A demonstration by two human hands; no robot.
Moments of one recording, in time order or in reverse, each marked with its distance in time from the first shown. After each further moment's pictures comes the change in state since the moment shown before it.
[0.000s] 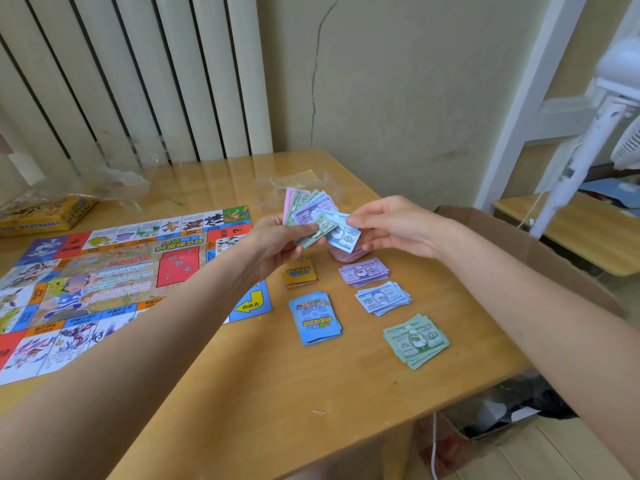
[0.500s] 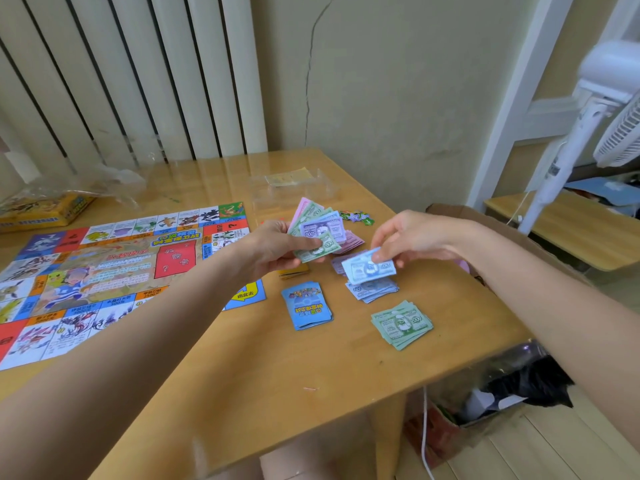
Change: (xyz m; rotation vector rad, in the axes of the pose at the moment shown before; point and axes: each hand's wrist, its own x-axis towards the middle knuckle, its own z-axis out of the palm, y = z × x) left_hand -0.018 -0.007 0.007 0.280 -0.091 -0.044; right_hand -0.030 0.016 -0.025 -0.333 -0.089 0.124
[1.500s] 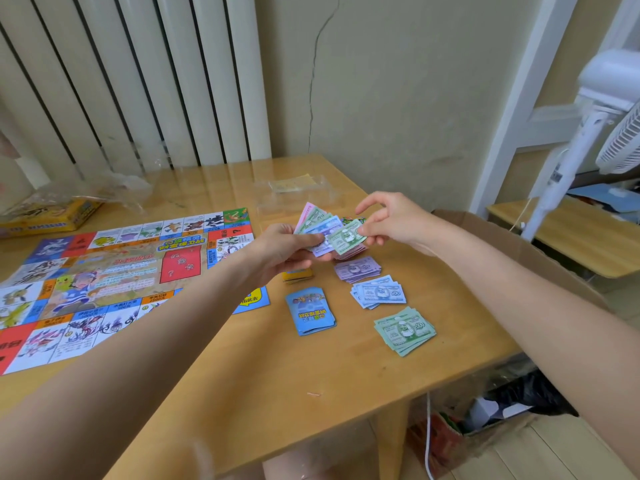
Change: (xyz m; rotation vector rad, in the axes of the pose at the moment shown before) left_hand 0.001 0.002 0.003 -0.040 0.038 0.043; right_hand 0.016 -0.022 0.012 0.073 0.270 -0.241
